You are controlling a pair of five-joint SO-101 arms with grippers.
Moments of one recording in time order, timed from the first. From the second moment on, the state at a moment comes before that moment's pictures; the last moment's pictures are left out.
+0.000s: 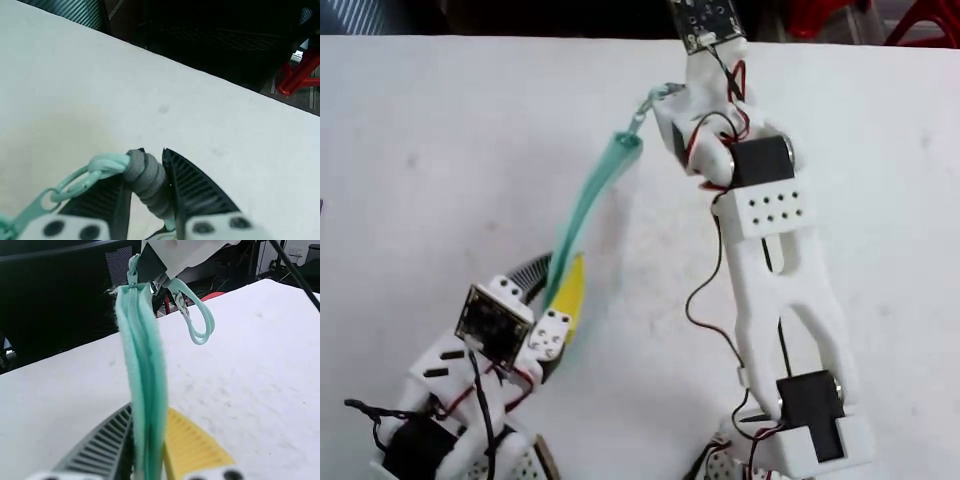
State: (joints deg) left arm 25.6 -103.6 69.6 59.5 -2.3; right arm -11.3 -5.9 -8.7 56.4 11.6
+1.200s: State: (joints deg) left arm 26.2 -104.7 71.6 58.5 -2.3; right arm -24.1 -22.9 -10.5 75.3 10.8
